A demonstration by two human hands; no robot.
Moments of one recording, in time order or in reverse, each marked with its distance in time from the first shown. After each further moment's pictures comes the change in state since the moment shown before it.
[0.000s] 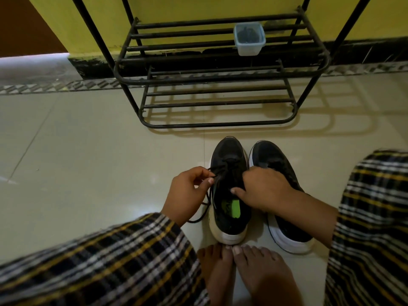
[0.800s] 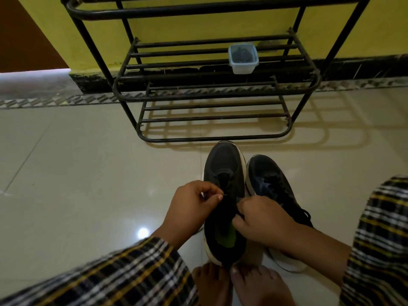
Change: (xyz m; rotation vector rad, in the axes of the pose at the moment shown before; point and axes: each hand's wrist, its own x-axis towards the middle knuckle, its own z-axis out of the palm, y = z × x) left_hand 0.001 0.026 0.003 0.049 -0.064 0.044; right_hand -0.024 0.005 0.014 0.271 0.089 -0.208
